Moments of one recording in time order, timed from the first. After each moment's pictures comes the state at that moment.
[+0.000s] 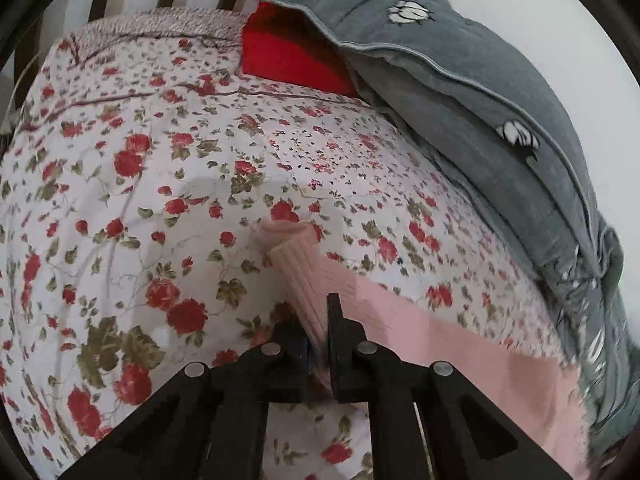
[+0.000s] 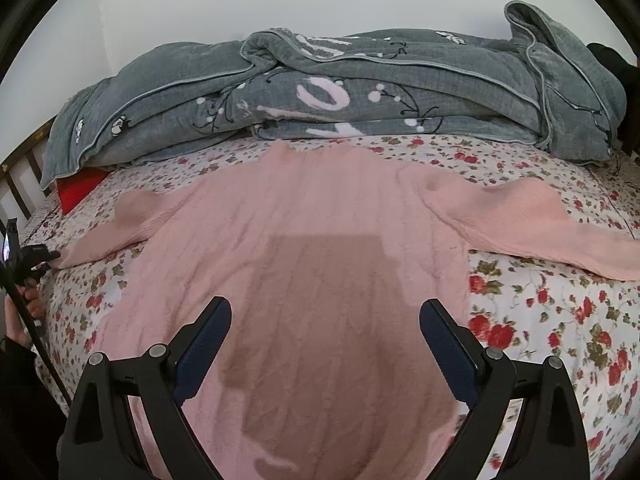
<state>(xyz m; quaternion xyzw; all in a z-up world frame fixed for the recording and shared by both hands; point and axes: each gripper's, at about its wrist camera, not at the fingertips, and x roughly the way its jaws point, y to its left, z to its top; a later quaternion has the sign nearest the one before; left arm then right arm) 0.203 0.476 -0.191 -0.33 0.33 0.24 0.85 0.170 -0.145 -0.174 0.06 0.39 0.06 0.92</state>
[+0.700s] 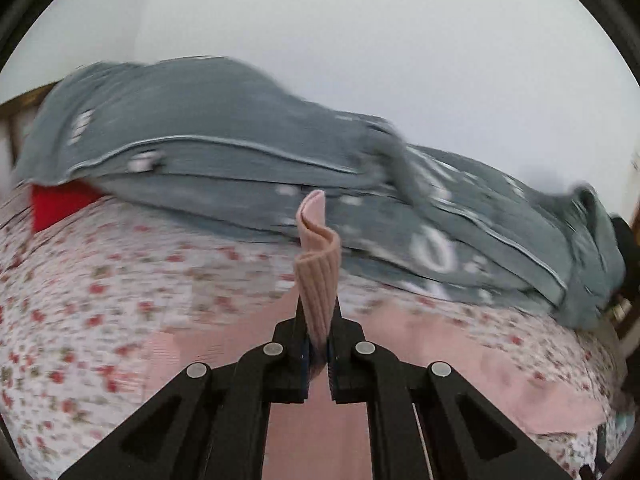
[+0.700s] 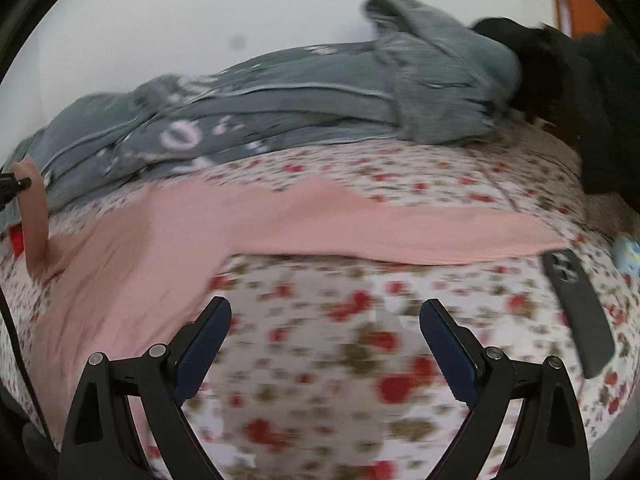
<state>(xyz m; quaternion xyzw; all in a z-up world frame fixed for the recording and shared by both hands) 0.295 0.105 -0.033 -0.10 0.30 0.02 0.95 0.121 -0.342 -0.174 0.09 0.36 -0.06 0.93</state>
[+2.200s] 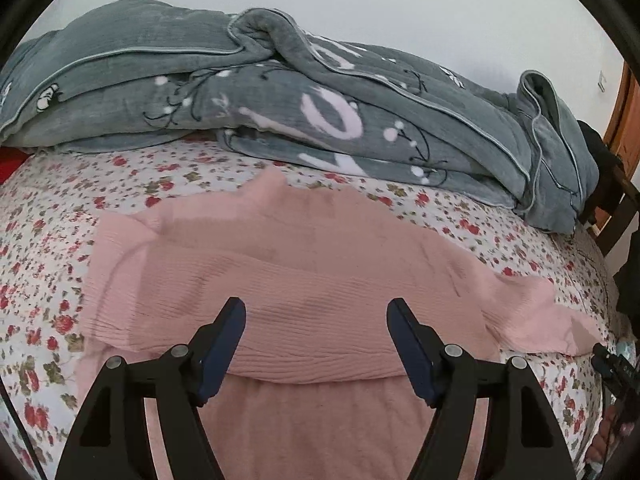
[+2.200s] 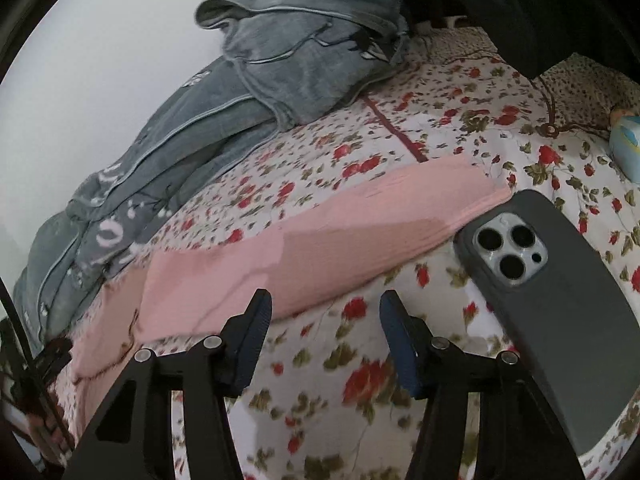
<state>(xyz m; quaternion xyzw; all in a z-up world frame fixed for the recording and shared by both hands) 0.279 -0.006 -0.132 -0.08 0.39 -0.05 0.92 0.160 -0.507 -0.229 0.30 0.36 -0.10 0.88</state>
